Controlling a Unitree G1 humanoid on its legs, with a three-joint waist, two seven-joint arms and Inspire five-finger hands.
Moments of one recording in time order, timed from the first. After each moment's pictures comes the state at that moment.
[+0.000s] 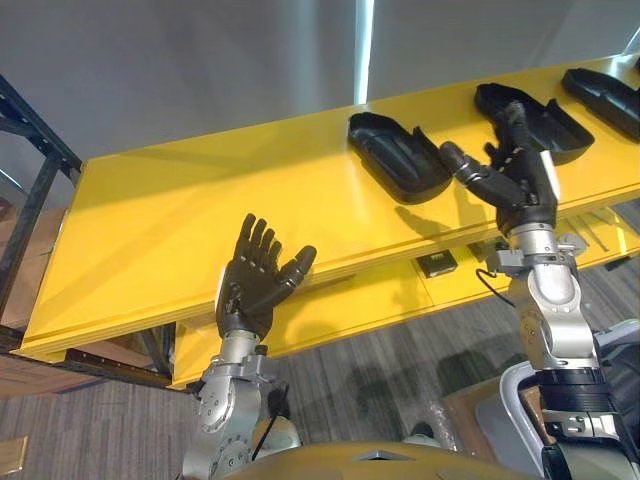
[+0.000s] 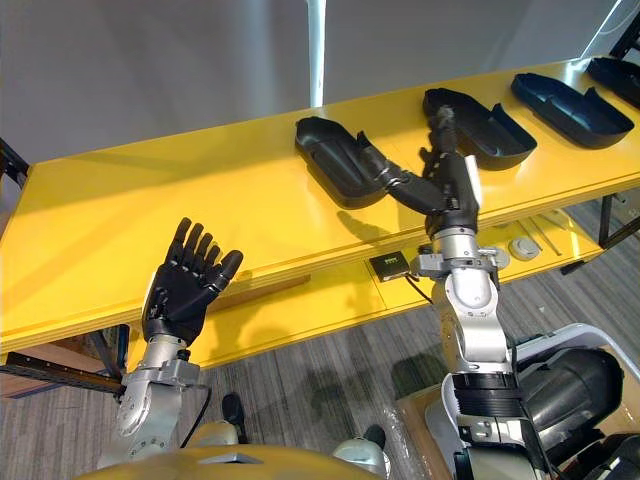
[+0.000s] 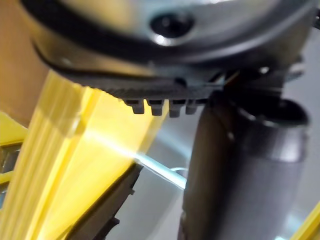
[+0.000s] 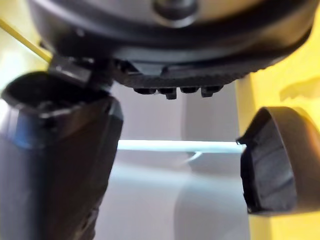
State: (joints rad) left arm 0.36 0.17 -0.33 -0.25 -0.61 -0.34 0.15; right arm -0.19 -0.45 -0.13 0.02 0.36 -0.16 -0.06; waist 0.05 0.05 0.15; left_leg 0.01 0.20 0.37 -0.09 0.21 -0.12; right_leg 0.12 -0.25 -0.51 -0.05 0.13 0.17
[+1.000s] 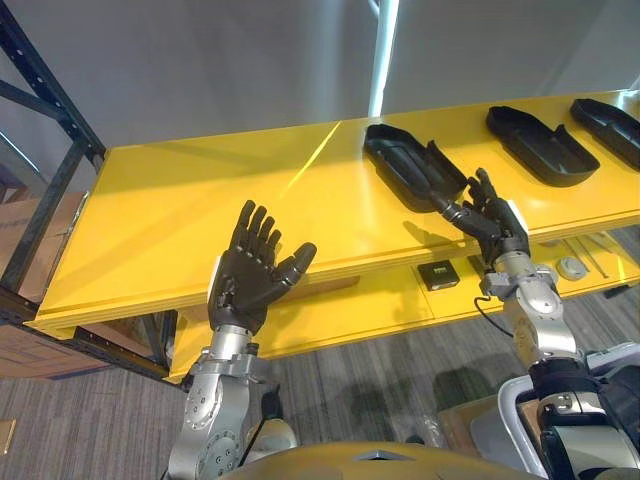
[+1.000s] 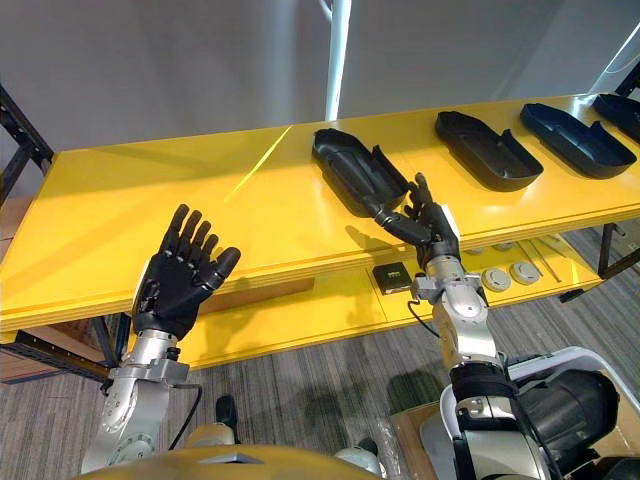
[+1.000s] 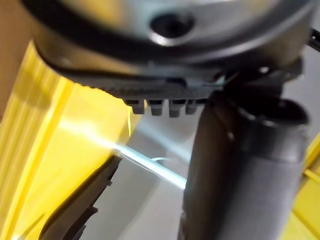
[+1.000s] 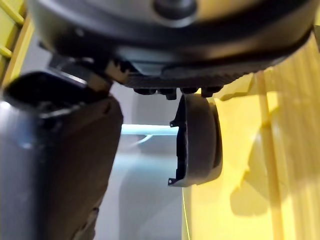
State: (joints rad) left arm 0.36 0.20 -0.26 -0.31 -0.62 -0.29 0.05; right arm -0.29 -0.47 -0.02 0.52 0.40 -0.22 0.13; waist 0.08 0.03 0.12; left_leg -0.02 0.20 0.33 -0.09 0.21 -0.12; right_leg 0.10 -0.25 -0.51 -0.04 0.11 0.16
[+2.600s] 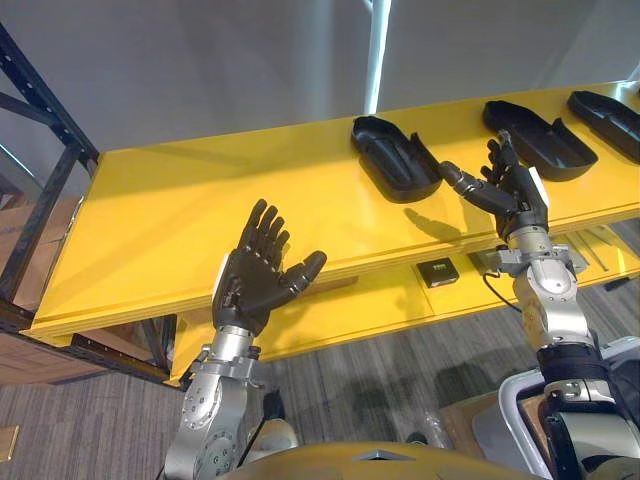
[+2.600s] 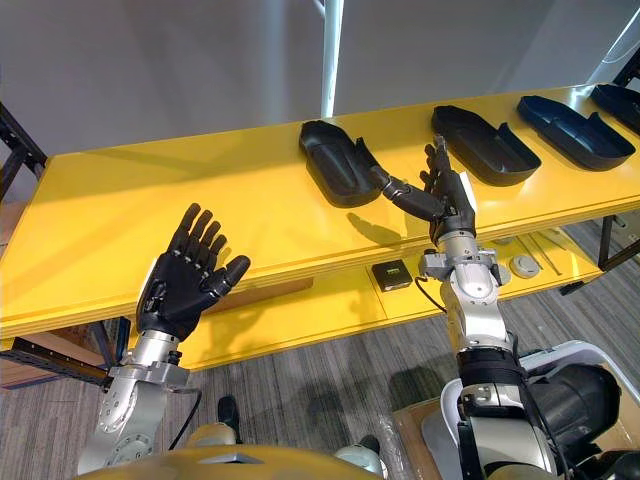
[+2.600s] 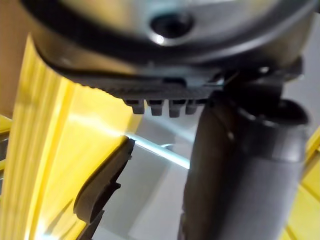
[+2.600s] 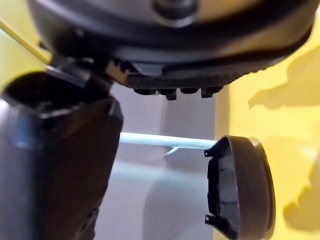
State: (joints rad) left arm 0.36 0.21 -0.27 -0.30 -0.58 -0.28 -0.01; right arm -0.30 -0.50 -0.08 0.36 0.36 -0.22 0.01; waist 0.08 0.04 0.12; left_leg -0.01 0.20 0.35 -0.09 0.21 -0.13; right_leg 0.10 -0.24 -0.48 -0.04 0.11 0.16
